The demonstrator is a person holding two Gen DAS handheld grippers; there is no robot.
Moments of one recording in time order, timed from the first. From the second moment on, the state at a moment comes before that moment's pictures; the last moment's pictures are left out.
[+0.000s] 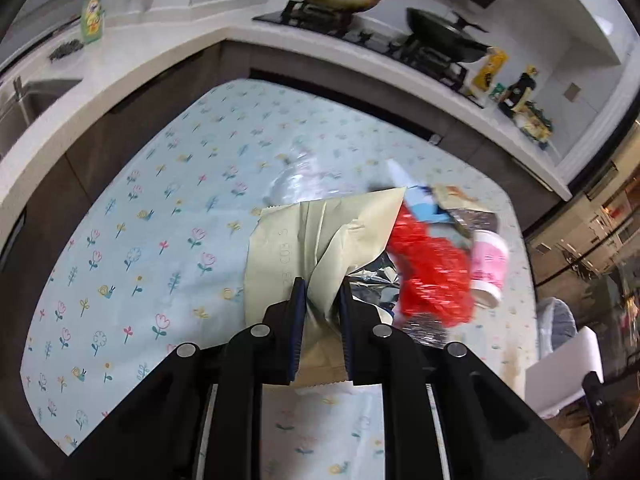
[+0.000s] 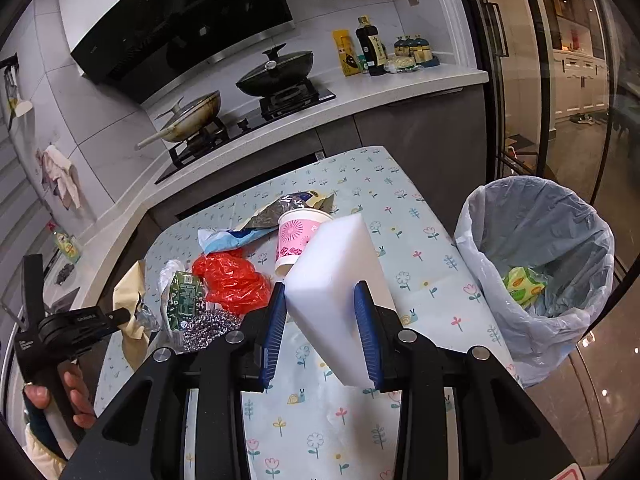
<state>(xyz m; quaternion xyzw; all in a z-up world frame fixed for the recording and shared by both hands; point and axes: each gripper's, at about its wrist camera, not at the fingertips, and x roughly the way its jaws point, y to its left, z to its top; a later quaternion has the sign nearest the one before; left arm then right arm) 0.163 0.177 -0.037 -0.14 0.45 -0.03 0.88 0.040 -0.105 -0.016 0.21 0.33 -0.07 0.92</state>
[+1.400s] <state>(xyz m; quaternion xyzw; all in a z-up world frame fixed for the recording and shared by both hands) 0.123 -0.245 -0.048 0.01 0.49 -0.37 0.79 -0.040 -0.319 -0.032 0.29 0.27 -0.25 0.89</state>
